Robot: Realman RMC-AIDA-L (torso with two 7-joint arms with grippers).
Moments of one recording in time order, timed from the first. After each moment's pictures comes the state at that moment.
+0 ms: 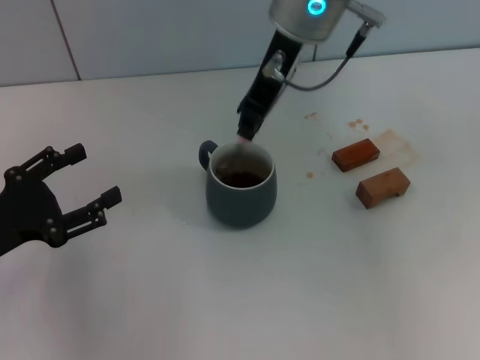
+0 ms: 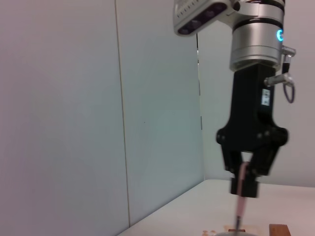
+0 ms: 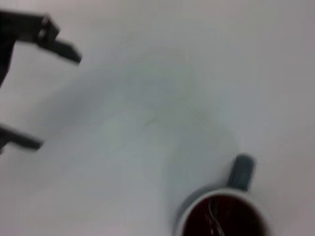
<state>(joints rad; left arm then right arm) -0.41 -2.04 0.47 0.46 1.85 1.65 -0.81 1.40 1.99 -1.14 -0.59 -2.65 -1.56 2.52</state>
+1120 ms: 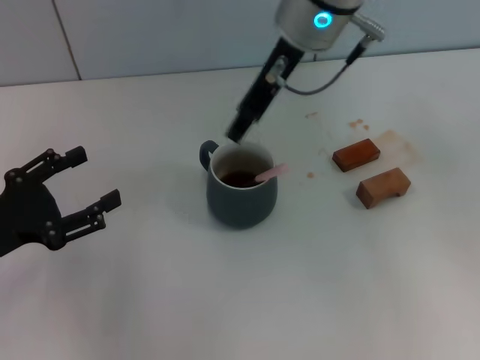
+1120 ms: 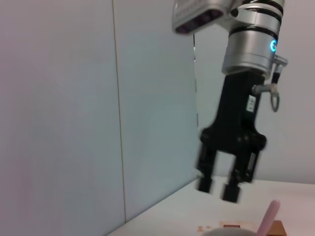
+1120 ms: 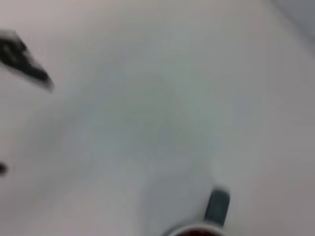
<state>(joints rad) -0.41 -2.04 0.49 0.46 1.85 1.66 -0.82 1.26 2.05 -1.14 -0.79 -2.67 -1.52 2.47</state>
